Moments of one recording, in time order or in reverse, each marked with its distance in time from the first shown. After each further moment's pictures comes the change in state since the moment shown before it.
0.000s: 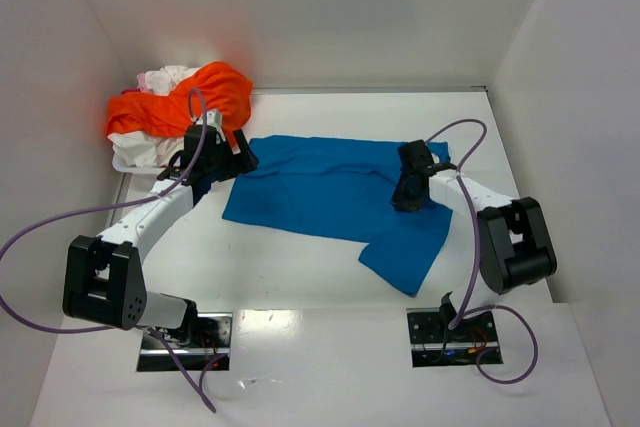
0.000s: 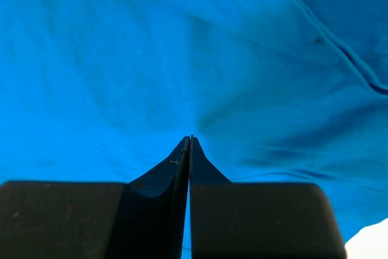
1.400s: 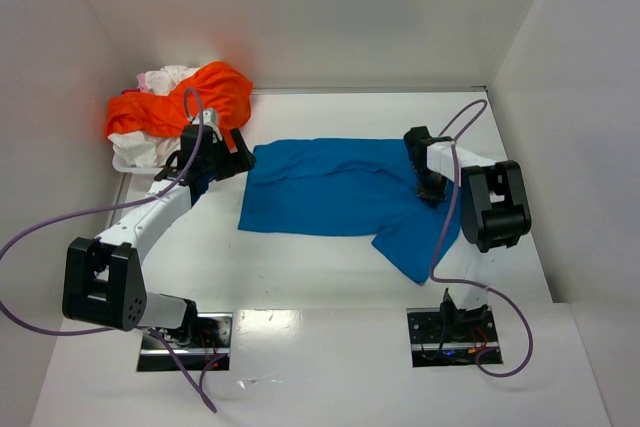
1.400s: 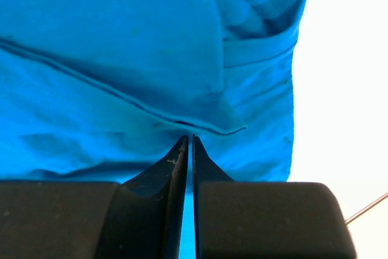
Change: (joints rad) left arm 0.020 -0.008 -0.004 0.008 0.005 0.000; right arm -0.118 0.308 0.276 -0.279 0.398 -0.097
